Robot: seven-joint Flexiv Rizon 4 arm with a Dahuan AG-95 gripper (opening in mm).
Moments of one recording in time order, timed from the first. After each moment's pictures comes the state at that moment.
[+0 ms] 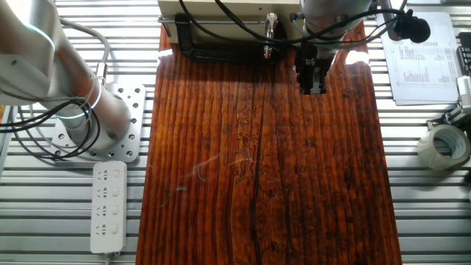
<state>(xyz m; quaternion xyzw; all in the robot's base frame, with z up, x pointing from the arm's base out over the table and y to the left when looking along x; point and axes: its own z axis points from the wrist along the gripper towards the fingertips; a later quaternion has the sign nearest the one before) 0.506 0.001 0.176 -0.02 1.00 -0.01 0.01</state>
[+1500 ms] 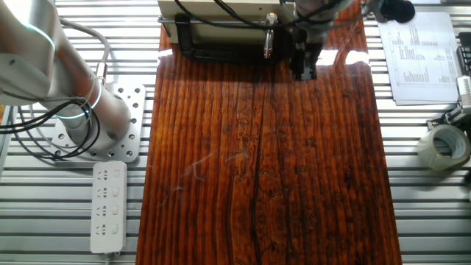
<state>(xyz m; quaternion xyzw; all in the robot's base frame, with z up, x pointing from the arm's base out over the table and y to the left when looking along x) 0.482 0.038 0.186 -0.01 1.00 -0.01 0.00</state>
